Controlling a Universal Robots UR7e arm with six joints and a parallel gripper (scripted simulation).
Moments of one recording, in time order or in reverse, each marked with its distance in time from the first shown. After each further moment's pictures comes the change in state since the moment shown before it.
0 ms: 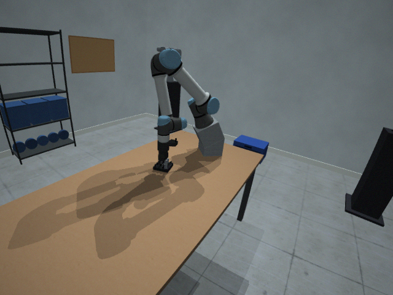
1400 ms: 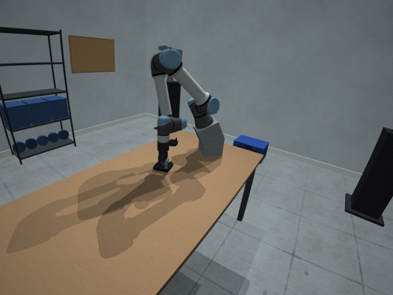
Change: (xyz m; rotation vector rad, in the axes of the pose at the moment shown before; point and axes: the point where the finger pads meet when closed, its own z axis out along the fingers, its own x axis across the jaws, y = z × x) arm 0.000 0.000 0.000 0.000 0.000 -0.089
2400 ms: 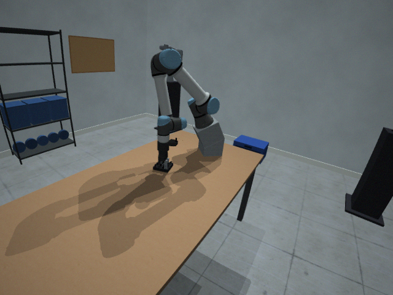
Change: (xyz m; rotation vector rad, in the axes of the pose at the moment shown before) arm 0.000 0.000 0.000 0.000 0.000 0.000
